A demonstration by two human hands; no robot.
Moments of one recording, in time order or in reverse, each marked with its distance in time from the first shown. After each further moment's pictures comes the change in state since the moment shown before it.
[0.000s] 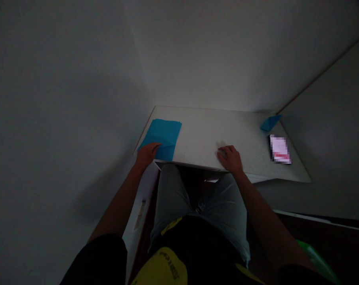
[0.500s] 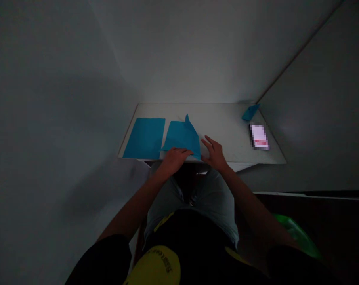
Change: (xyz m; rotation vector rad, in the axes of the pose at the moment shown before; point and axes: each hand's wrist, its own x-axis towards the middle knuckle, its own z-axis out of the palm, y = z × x) left_hand -0.013 0.165 0.082 0.241 -0.442 0.481; right_hand -0.026 -0.031 -0.025 -0.014 -0.105 -0.196
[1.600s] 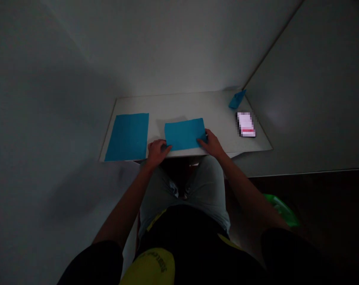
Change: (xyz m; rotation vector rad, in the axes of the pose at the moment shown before) left_hand 0.009 -0.054 0.061 -0.240 0.257 -0.386; right_hand 0.005 0.049 -0.002 0.334 0.046 0.346
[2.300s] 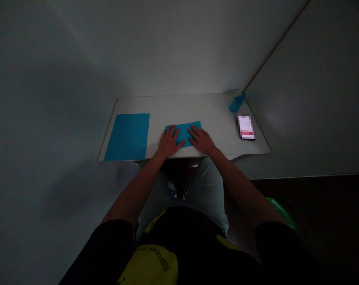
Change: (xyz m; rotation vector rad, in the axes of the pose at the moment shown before) left_hand 0.055 0.027 0.045 0.301 -0.128 0.196; right_hand 0.031 -0.008 0.031 -0.479 -0.178 -0.262
